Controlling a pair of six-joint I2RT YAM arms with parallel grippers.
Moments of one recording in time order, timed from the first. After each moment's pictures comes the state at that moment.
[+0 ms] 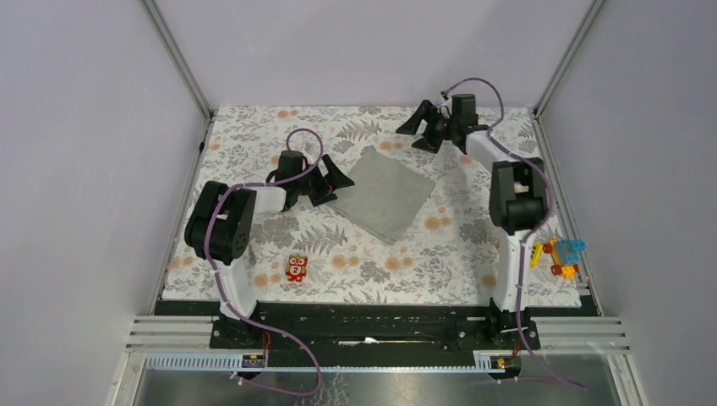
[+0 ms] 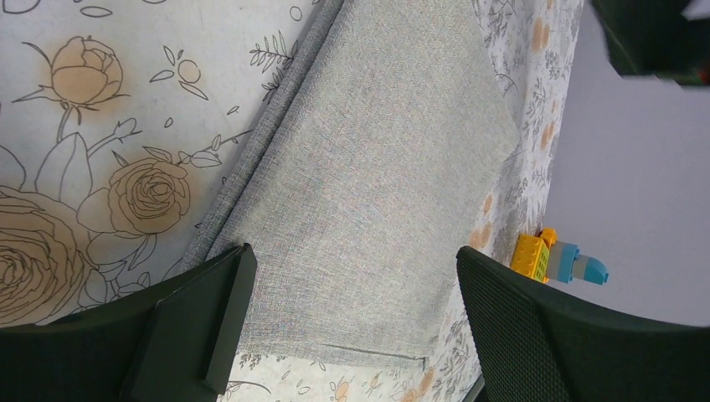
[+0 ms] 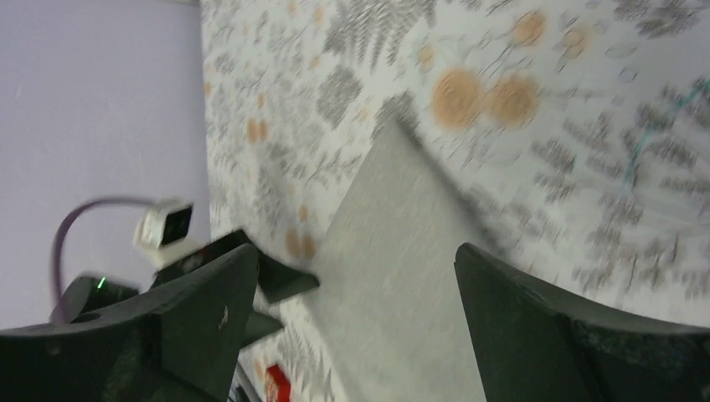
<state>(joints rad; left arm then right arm) -0.25 1.89 0.95 0.29 0.51 -0.83 0.16 2.30 1.78 -0.13 -0.64 0.72</state>
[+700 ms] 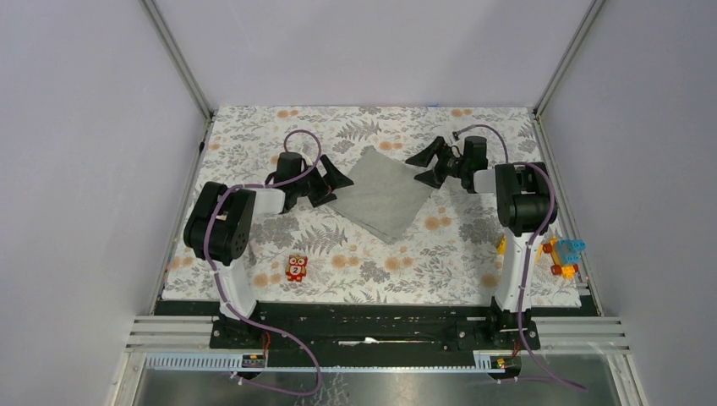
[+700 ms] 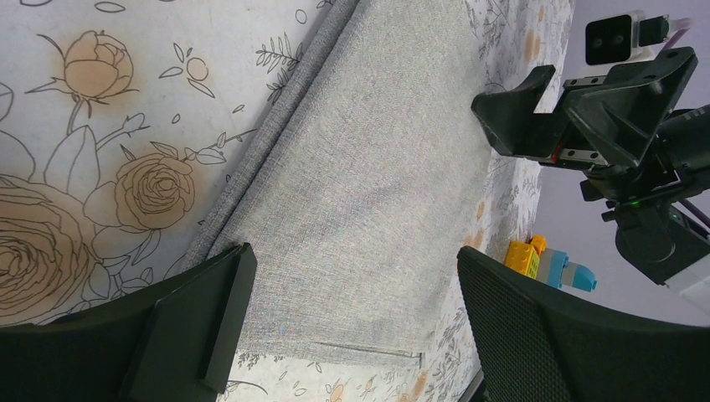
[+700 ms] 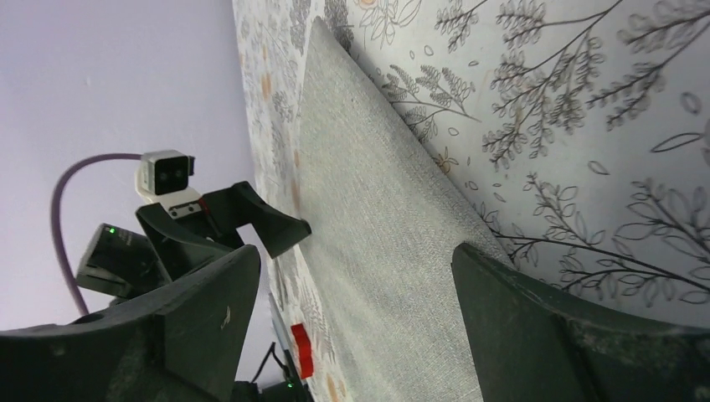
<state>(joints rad) -0.25 1.88 0.92 0.33 0.51 -0.87 0.08 2.17 1.18 0.43 -0.80 0.92</state>
